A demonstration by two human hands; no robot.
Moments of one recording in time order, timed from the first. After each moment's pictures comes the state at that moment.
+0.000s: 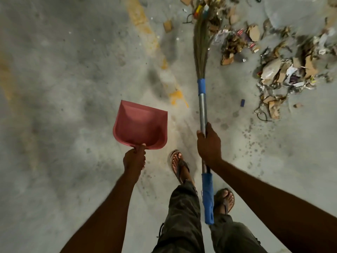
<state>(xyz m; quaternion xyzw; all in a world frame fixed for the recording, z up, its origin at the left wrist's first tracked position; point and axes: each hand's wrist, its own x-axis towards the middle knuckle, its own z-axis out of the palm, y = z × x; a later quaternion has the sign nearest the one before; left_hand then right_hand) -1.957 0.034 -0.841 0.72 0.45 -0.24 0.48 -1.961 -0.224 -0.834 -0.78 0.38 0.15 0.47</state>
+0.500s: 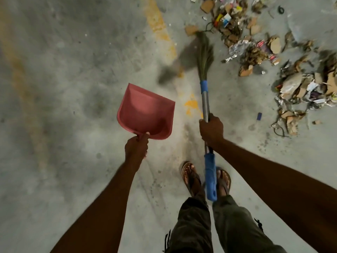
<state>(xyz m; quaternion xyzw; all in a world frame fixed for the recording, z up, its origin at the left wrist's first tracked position) -1.845 0.089 -0.833 0.74 0.41 -0.22 0.49 -1.817 -0.177 -0.866 -0.81 0.36 0.19 0.41</state>
